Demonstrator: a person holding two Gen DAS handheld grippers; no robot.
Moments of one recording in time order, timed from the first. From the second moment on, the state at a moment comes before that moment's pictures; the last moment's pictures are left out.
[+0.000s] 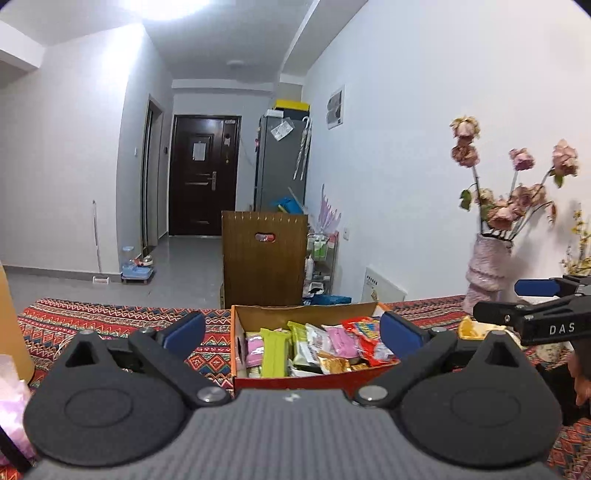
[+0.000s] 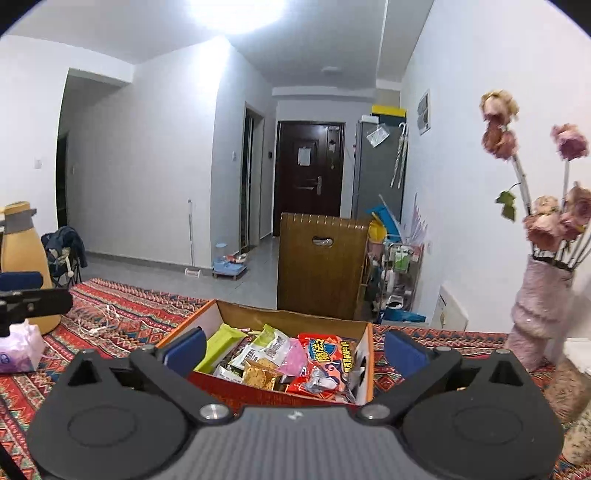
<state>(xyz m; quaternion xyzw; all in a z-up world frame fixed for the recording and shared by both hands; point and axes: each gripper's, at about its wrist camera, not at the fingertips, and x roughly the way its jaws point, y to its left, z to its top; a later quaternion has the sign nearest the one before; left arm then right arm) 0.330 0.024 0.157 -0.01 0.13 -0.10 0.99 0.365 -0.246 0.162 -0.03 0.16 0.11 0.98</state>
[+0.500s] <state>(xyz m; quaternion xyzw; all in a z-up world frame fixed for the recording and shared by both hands) 0.205 0.004 0.143 -0.01 0.10 -0.10 0.99 0.248 -0.263 0.144 -0.02 0.12 0.10 0.99</state>
